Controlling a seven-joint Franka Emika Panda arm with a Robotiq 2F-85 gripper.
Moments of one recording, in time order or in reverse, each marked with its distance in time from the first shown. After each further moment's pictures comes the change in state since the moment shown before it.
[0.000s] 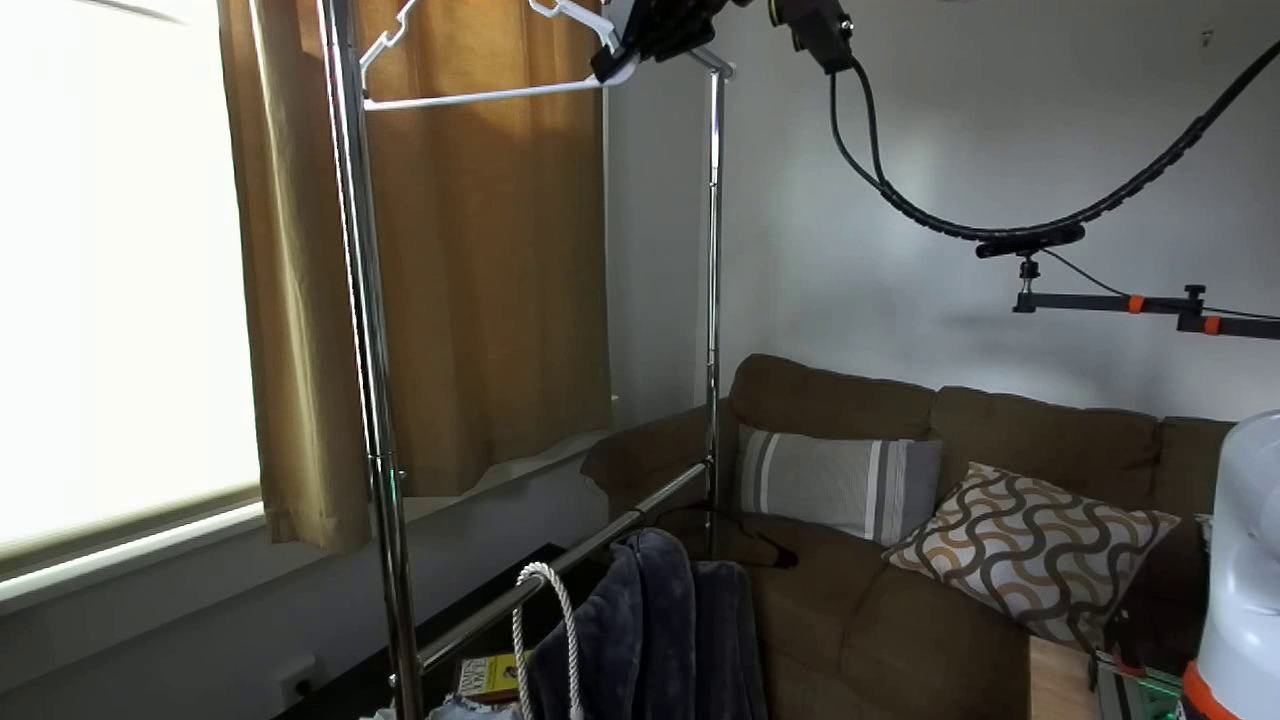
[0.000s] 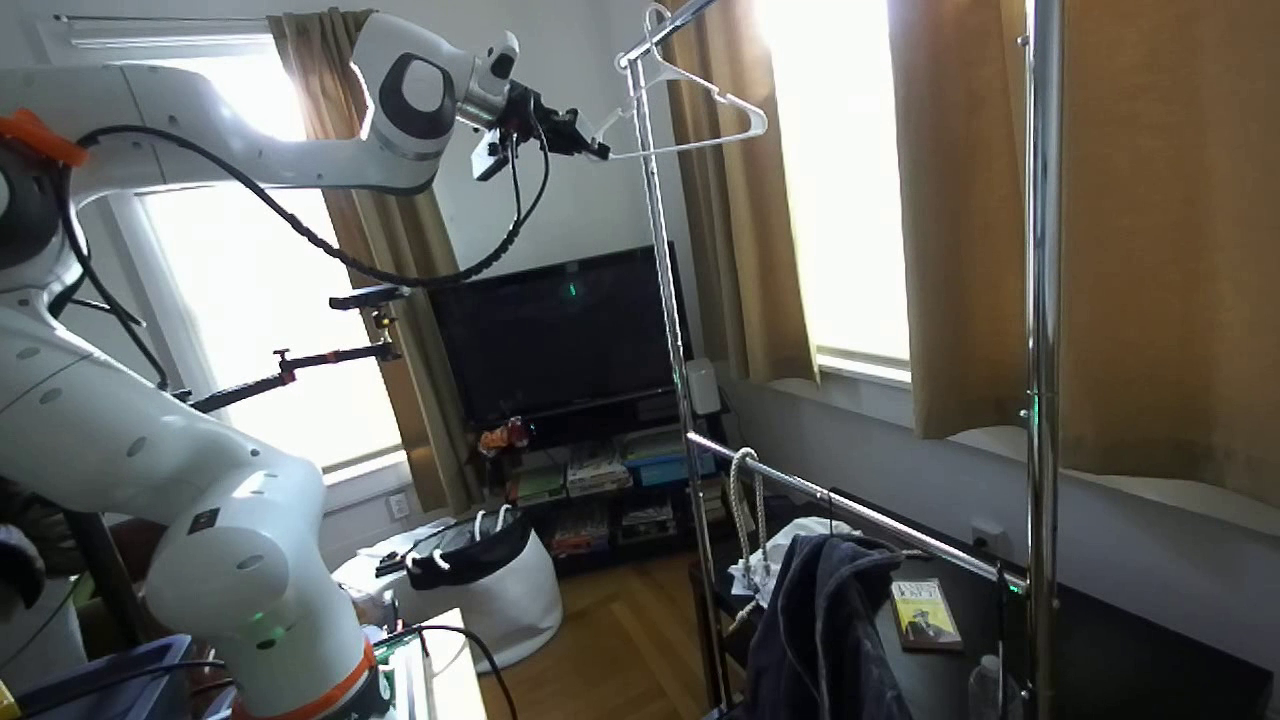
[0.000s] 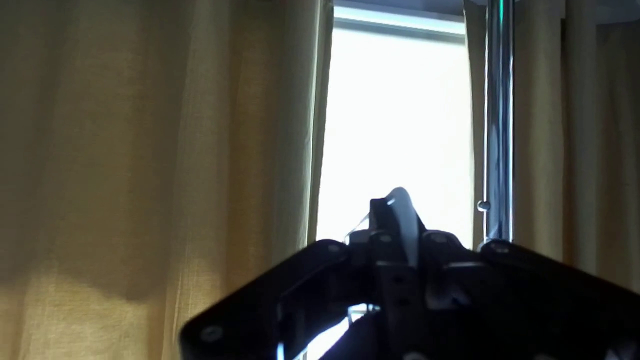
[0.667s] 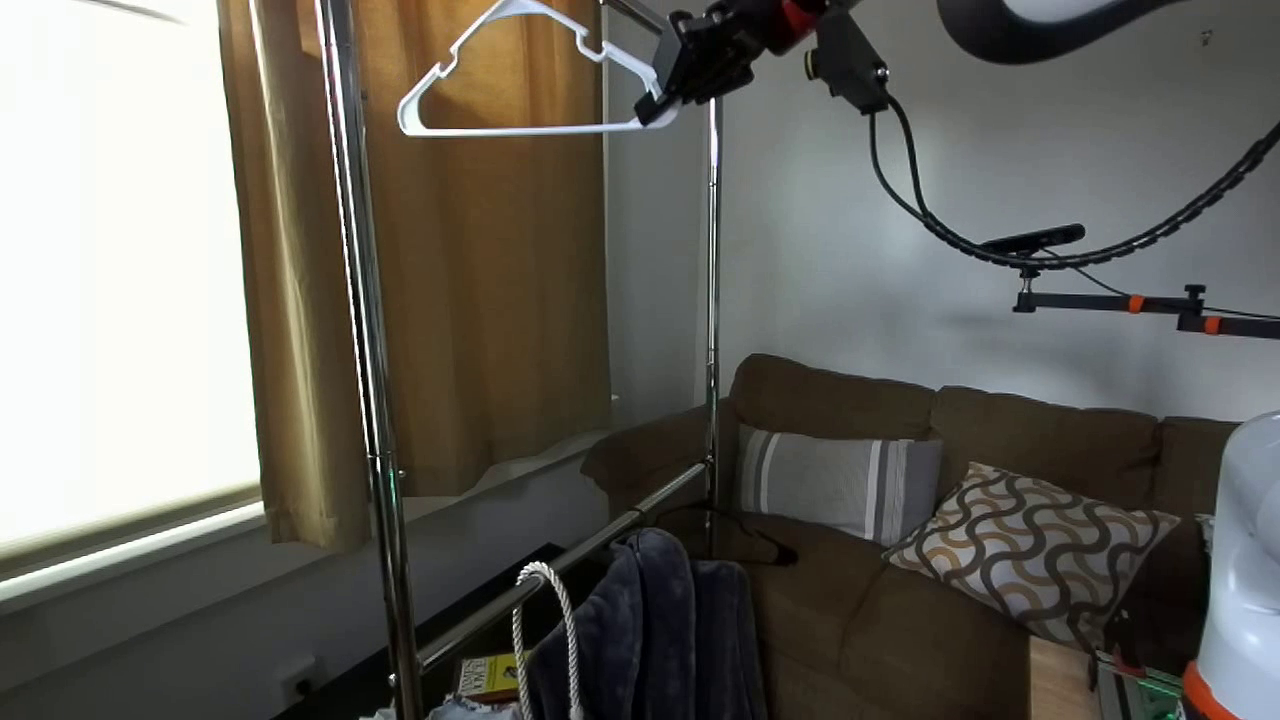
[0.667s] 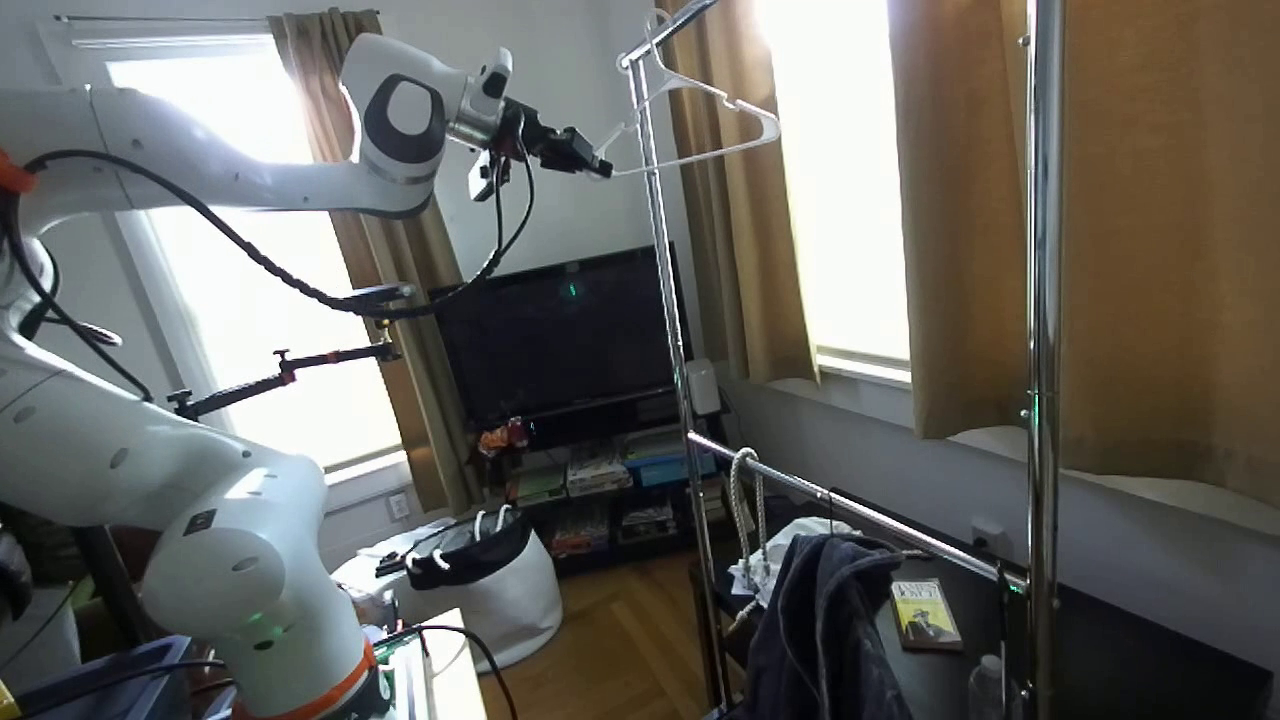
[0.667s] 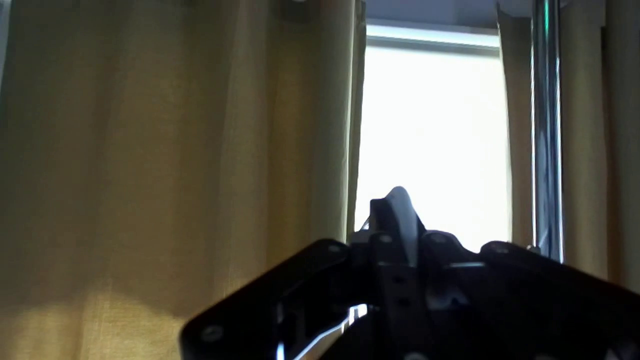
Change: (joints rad) arm -0.022 -0.116 -0.024 -0.171 0.002 0.043 0.019
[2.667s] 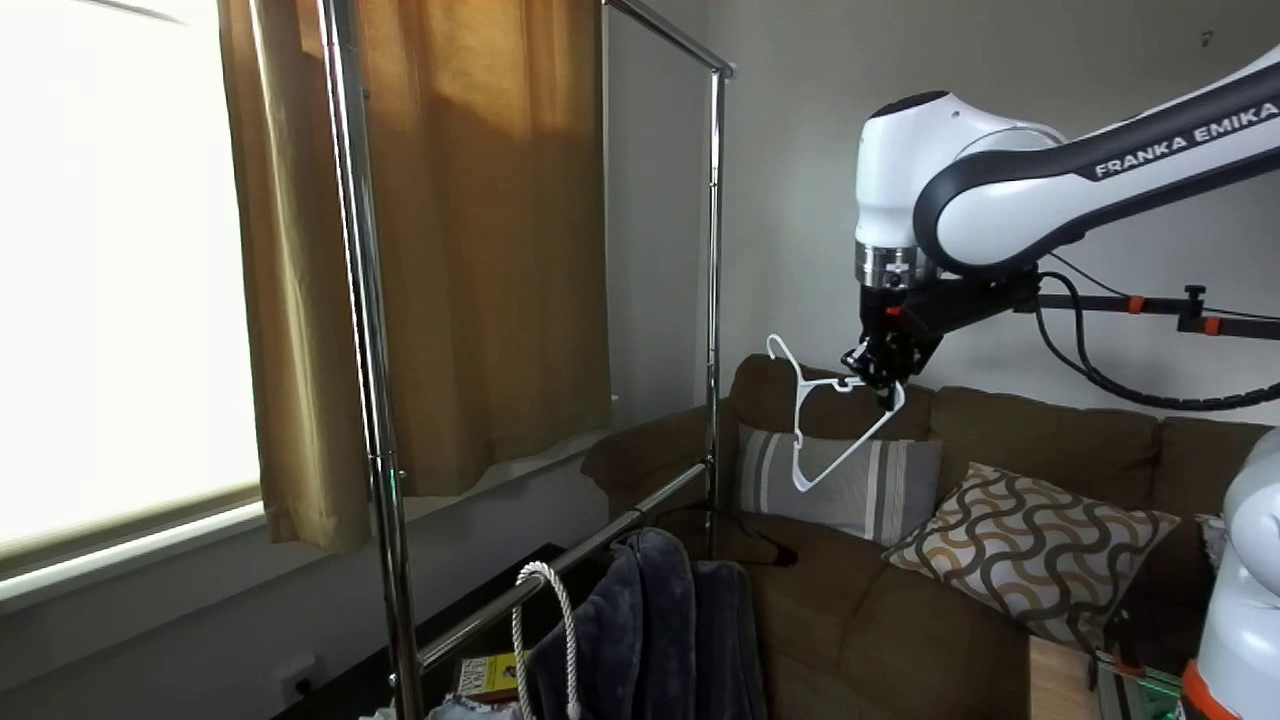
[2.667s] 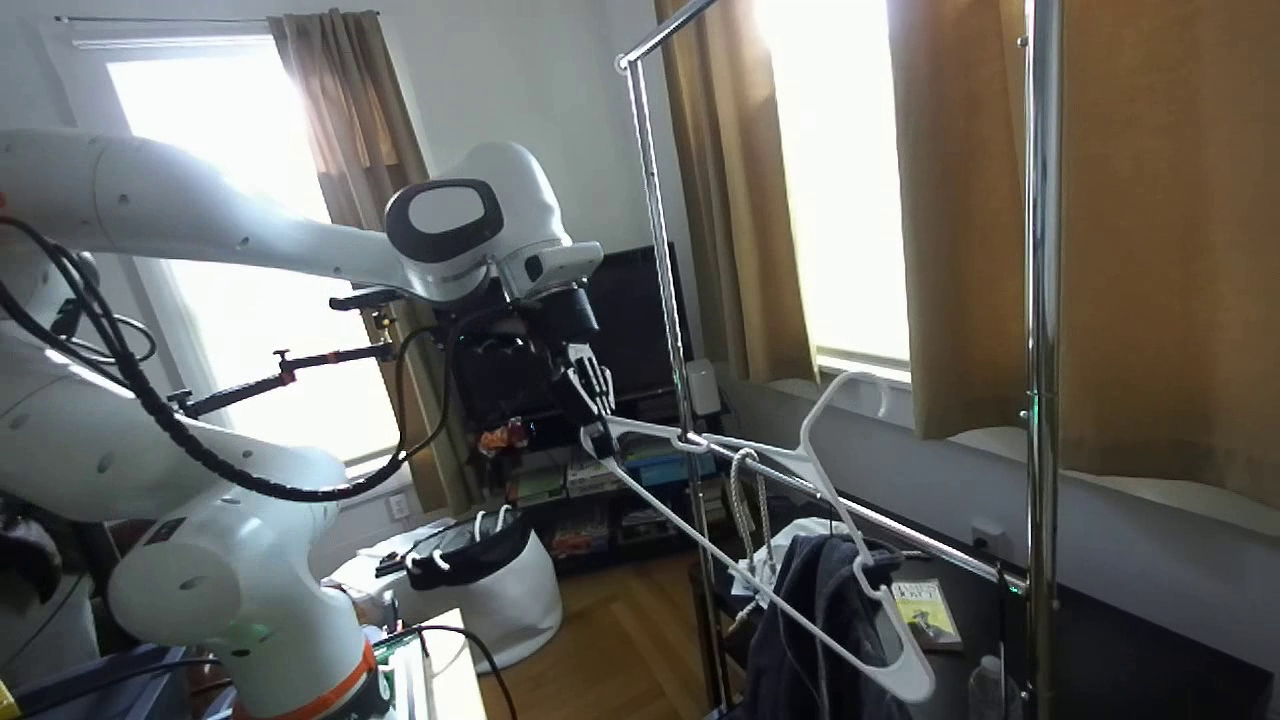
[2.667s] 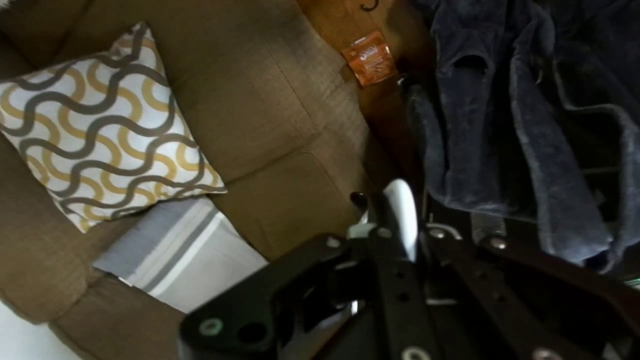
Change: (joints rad) arm -0.263 -0.067 -0.139 -0.371 -0.111 -0.673 0.211
